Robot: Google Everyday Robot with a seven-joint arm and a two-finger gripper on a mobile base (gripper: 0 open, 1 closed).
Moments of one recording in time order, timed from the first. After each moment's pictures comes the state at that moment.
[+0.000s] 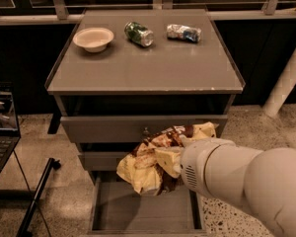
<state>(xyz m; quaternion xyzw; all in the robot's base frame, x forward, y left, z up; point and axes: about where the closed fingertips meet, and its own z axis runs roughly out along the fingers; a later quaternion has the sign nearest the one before) 0.394 -0.067 0.843 -0.18 0.88 0.14 0.41</state>
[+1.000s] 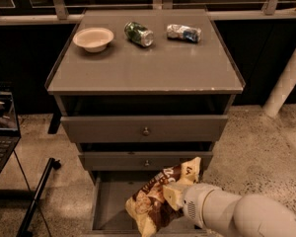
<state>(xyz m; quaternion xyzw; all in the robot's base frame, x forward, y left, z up) 0.386 -0.074 0.676 -0.10 0.89 0.25 0.35</state>
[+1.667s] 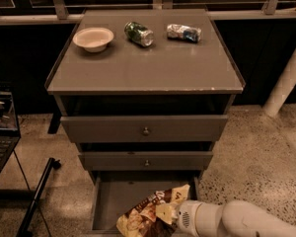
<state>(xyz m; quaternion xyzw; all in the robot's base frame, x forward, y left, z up) 0.375 -0.061 0.557 -0.05 0.90 0.35 0.26</state>
